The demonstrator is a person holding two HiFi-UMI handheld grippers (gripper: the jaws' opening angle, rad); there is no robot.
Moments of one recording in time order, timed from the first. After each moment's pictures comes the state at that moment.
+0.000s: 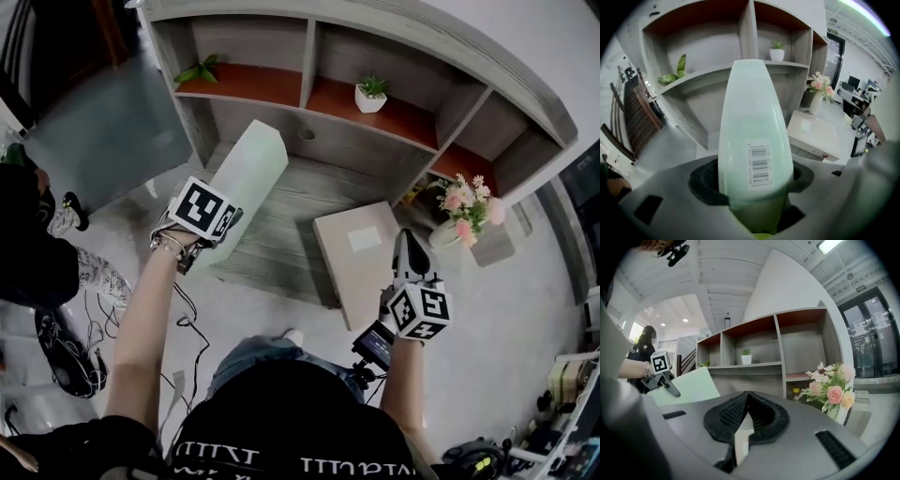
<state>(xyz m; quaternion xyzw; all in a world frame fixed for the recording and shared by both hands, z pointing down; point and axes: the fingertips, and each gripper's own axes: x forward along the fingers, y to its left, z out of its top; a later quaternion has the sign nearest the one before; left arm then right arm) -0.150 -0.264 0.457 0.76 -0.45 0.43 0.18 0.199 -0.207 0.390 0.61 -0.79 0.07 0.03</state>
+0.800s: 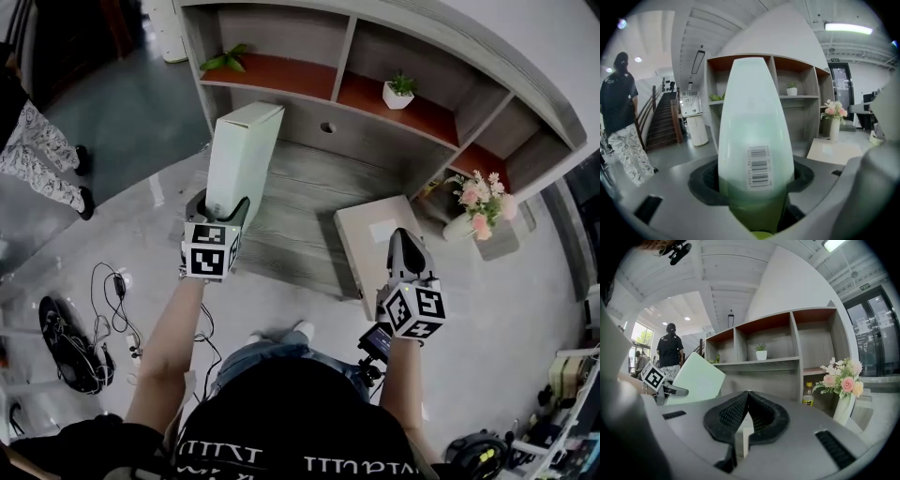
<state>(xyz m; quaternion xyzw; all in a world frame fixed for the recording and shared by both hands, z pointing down) -0.211 -0.251 0.453 0.77 -0.60 0.19 0.07 0.125 -0.186 0.397 0.60 -0.80 0.08 0.04</state>
